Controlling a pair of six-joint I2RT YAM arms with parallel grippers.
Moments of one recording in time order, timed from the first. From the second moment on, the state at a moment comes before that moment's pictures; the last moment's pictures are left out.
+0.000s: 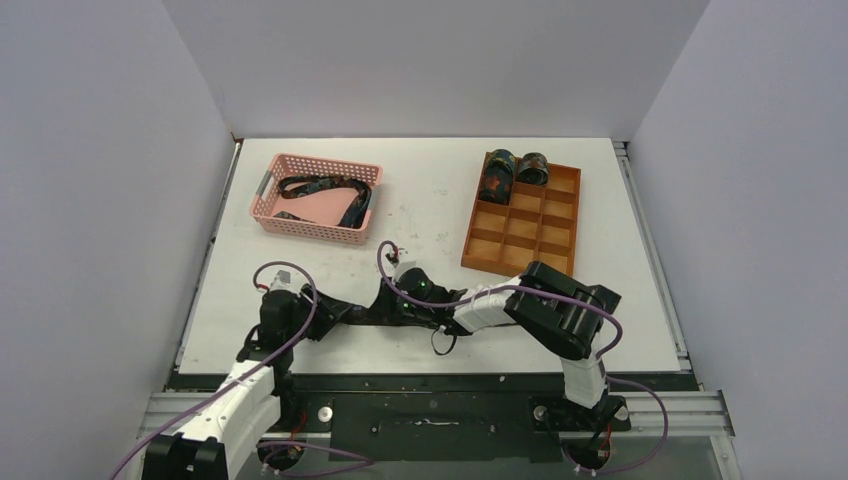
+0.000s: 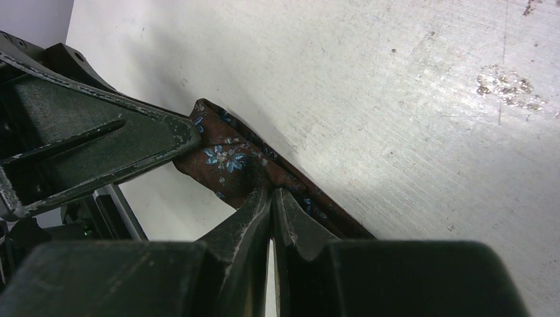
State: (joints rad) left arm -0.15 0.75 0.08 0.03 0.21 -1.02; right arm 1.03 1.94 0.91 0.50 -0.08 0.74
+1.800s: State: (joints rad) left arm -0.63 0.63 0.29 -0.33 -0.36 -0.77; right arm 1.06 2.12 0.99 0.74 -0.17 0.86
